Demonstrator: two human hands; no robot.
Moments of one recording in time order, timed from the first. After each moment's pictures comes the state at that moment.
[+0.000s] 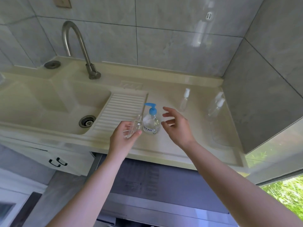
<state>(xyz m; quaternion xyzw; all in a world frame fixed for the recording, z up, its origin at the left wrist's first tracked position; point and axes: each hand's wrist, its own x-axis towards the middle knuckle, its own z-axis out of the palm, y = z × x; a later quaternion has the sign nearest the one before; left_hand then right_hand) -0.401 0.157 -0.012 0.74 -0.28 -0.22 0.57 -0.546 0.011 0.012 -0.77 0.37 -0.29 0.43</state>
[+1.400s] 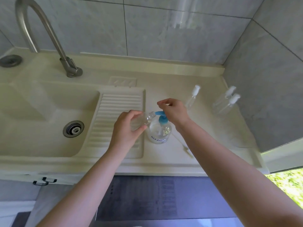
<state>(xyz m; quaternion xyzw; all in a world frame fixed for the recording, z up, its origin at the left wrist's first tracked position) -0.297 0.083 -0.027 0.72 -0.49 -0.16 0.46 -0.425 -0.053 0.013 -0.63 0.55 -0.24 0.50</state>
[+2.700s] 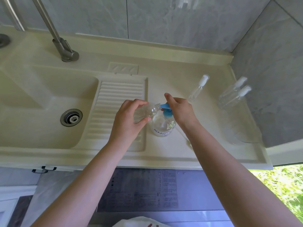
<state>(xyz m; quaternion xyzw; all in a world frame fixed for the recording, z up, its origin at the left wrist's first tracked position) -0.291 0.078 -0.025 0.71 -0.52 -0.15 0.45 -0.432 -0.035 0.015 -0.64 0.58 -0.18 0.47</state>
